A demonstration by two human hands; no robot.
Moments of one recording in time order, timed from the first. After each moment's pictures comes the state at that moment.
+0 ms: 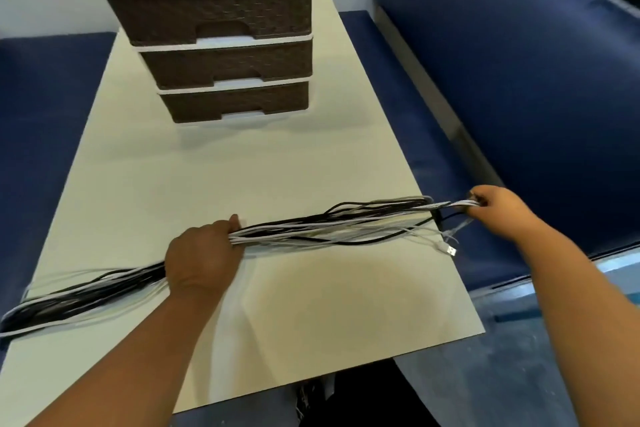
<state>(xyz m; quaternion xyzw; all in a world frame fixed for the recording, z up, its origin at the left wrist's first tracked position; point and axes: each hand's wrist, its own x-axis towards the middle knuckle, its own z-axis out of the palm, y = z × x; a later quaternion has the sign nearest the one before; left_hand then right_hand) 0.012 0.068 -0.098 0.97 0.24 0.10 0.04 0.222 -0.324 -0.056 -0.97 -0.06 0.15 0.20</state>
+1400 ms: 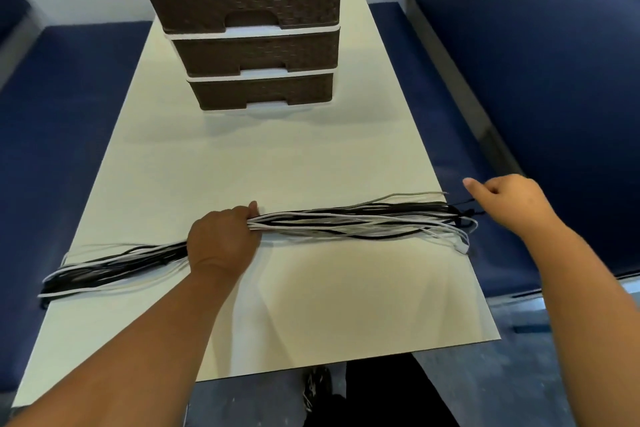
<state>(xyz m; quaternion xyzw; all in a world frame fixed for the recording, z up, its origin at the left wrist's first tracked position) 0.011 0.069 -0.099 0.96 0.24 0.15 0.03 0.219 -0.292 -0.041 -0.97 -0.05 0.12 0.20</state>
